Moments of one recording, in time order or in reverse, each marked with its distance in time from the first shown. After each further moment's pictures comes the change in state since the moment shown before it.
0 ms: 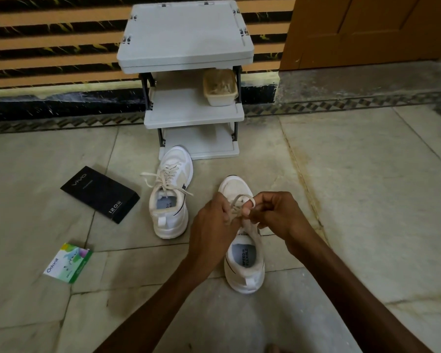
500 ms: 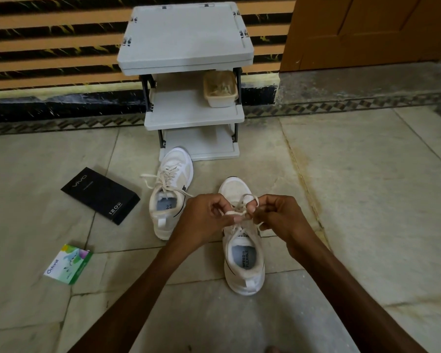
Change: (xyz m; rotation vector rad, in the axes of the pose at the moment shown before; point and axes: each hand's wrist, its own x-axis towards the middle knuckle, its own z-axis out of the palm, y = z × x) left_hand 0.021 -0.002 -0.034 -0.310 -0.222 -0.036; right_hand 0.003 0.009 -0.002 0.089 0.045 0.028
